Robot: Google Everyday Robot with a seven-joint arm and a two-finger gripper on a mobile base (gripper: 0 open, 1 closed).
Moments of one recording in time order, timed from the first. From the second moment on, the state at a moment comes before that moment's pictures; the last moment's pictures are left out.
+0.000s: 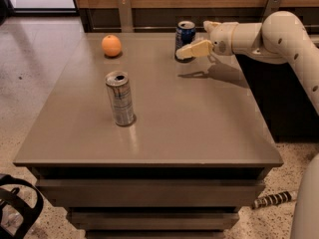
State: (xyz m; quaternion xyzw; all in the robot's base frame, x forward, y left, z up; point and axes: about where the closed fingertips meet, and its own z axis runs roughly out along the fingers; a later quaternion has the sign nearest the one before) arm 0.783 -0.122 0.890 -0.40 0.69 0.24 0.56
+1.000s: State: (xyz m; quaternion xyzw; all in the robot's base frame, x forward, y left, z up) arm 0.805 -0.097 0.868 -0.37 0.70 0.28 0.54
